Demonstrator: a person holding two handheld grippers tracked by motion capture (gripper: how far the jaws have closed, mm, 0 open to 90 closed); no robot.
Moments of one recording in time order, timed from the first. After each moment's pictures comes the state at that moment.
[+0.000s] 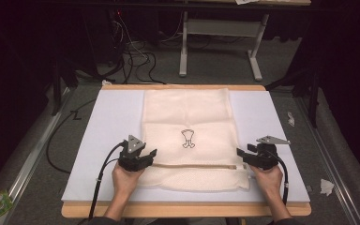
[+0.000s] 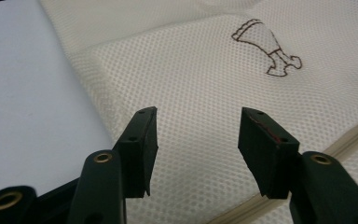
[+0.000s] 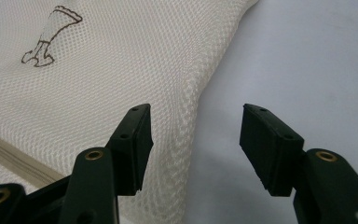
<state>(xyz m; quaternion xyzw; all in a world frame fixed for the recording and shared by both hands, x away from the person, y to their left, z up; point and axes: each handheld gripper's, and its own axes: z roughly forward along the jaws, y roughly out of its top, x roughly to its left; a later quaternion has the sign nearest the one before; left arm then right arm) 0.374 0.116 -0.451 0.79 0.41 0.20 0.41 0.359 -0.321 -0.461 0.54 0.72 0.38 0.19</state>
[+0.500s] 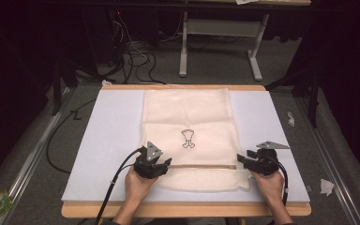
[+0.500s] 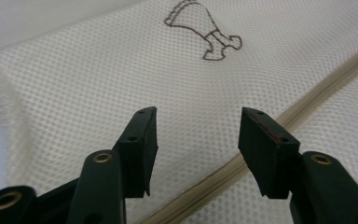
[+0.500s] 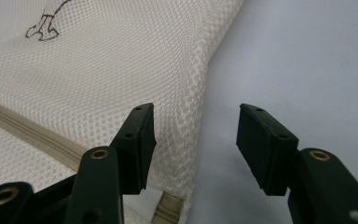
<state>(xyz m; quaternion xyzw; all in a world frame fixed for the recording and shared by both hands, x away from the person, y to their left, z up) 0.358 0.070 -0.460 0.83 0.35 0.18 0.39 0.347 -0.321 -0.471 0.54 0.73 0.37 0.17</state>
